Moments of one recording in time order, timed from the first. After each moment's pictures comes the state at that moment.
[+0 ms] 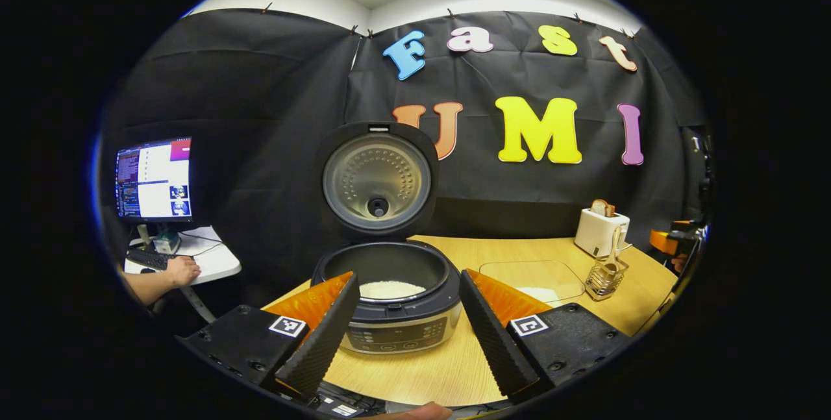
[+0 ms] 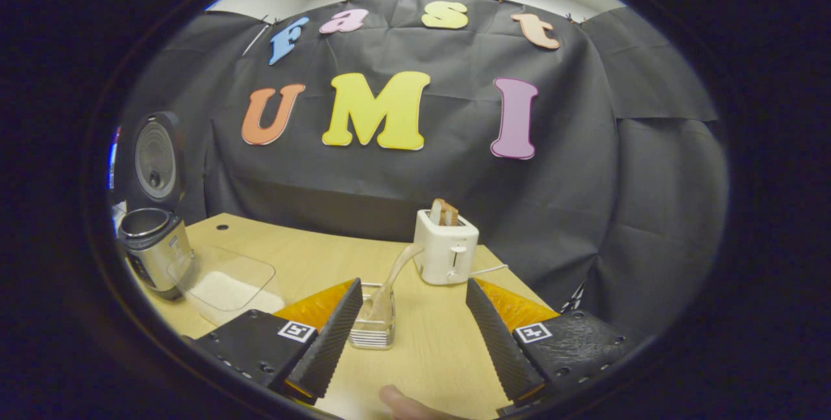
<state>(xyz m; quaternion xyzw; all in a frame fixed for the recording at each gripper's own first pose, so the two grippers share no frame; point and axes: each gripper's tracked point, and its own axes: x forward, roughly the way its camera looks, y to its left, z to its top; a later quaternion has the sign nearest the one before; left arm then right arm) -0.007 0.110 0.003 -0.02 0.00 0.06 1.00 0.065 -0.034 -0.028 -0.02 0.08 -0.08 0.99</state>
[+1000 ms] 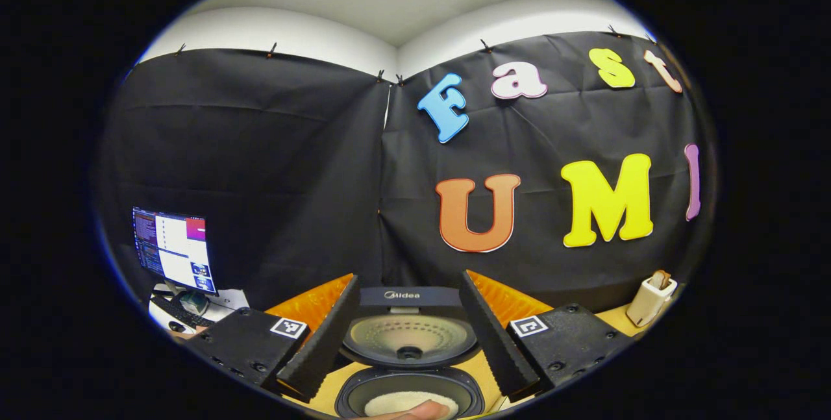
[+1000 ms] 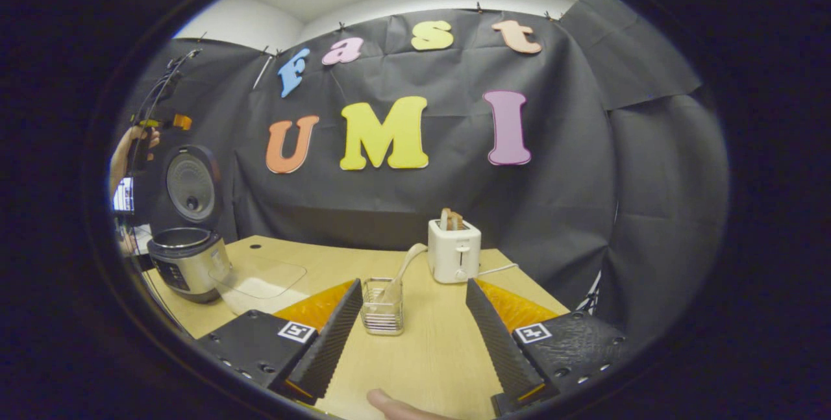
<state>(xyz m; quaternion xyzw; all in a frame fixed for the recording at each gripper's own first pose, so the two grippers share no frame) 0.141 0.174 0.208 -0.01 -0.10 0.16 0.98 0.009 -0.049 -0.024 0.03 0.04 -0.03 1.00</state>
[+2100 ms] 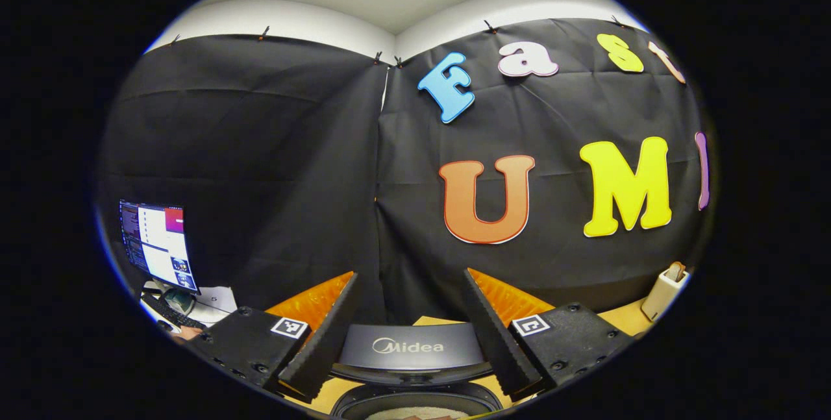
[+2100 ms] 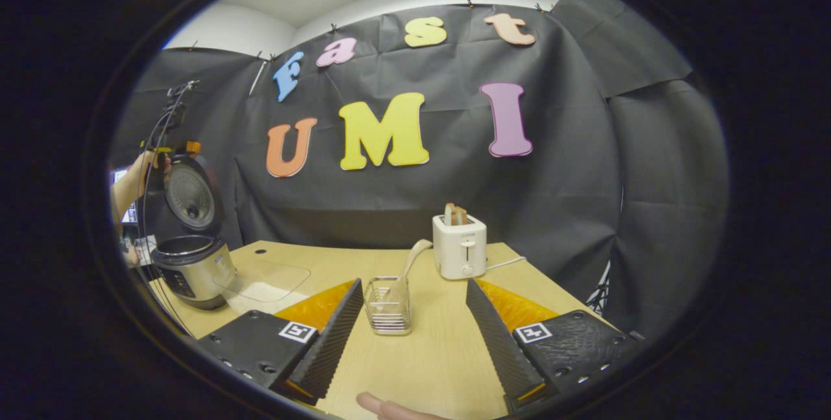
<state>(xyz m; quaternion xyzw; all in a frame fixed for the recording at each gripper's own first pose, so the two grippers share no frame) 0.189 0.198 0.175 -0.01 -0.08 0.15 0.98 0.017 -0.038 -0.021 0.05 0.04 -0.01 1.00</state>
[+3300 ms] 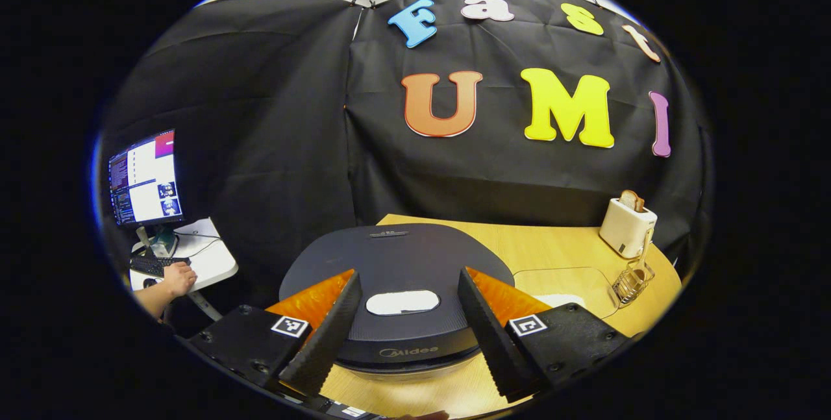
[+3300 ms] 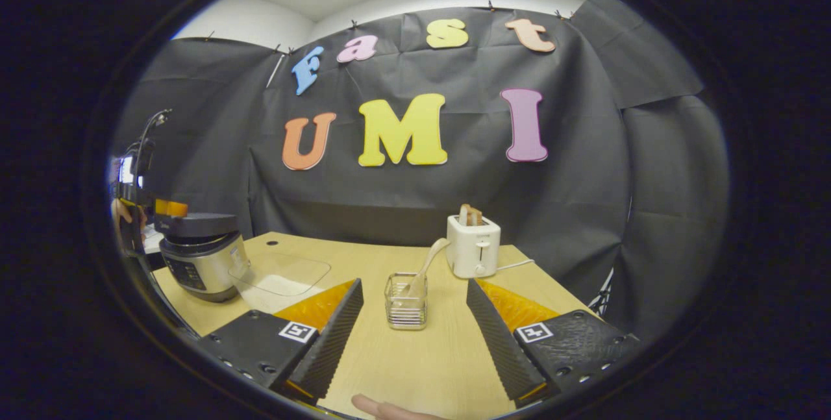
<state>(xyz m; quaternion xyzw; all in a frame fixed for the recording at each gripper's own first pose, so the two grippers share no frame) 0.073 0.131 -0.014 -0.03 0.09 0.06 0.99 0.002 -0.010 -0.017 0.02 0.05 0.00 1.00</state>
